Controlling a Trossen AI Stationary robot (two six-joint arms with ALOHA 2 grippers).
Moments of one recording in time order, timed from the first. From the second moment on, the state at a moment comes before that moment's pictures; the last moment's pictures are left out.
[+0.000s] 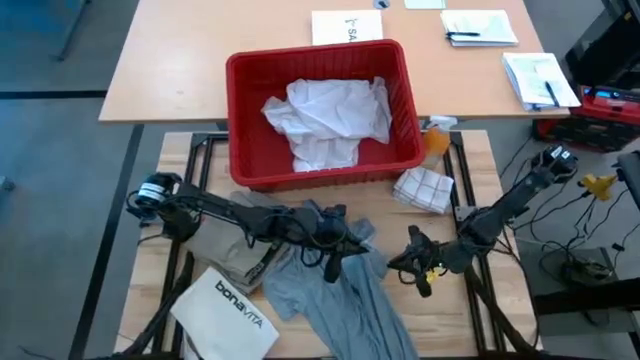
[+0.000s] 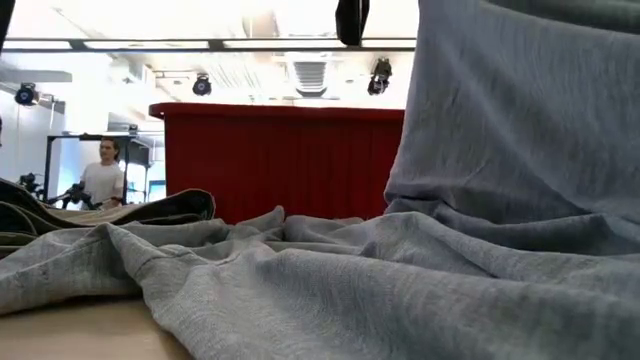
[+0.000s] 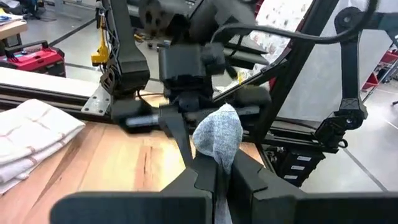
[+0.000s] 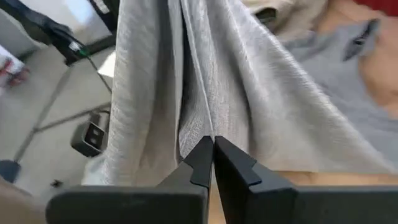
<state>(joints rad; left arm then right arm) -0.21 1.75 1.28 0.34 -0.04 -0.28 0.70 0.97 0.50 -0.08 0.52 0.68</state>
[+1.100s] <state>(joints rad) -0.18 1.76 1.28 0.32 -0.09 -0.33 0.62 0.99 0.78 -0.63 0.46 0.59</state>
